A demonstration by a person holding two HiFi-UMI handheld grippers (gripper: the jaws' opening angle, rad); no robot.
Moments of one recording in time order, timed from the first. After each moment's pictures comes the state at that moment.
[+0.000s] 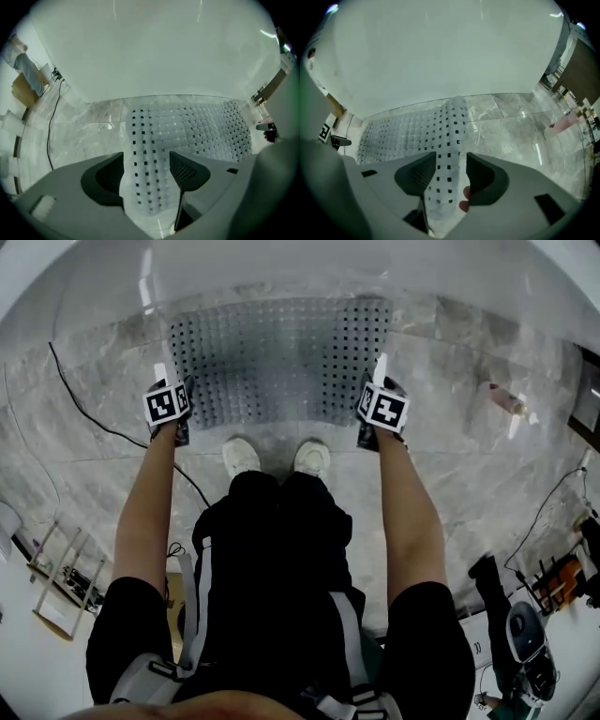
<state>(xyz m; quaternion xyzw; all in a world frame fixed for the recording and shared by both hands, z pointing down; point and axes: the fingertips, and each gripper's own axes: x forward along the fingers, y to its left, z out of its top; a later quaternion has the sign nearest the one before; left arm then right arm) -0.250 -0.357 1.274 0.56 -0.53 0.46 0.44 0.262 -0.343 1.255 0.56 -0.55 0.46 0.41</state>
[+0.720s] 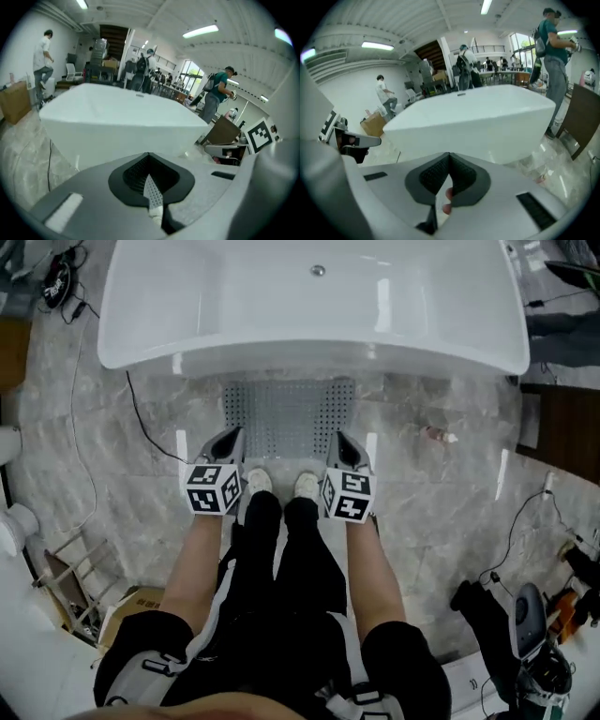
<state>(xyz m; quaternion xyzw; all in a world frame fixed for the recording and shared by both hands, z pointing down) -0.056 -0.372 0.740 0.76 -0.50 0.24 0.34 0.166 -0.362 0.757 0.57 -0.71 0.33 0.24</state>
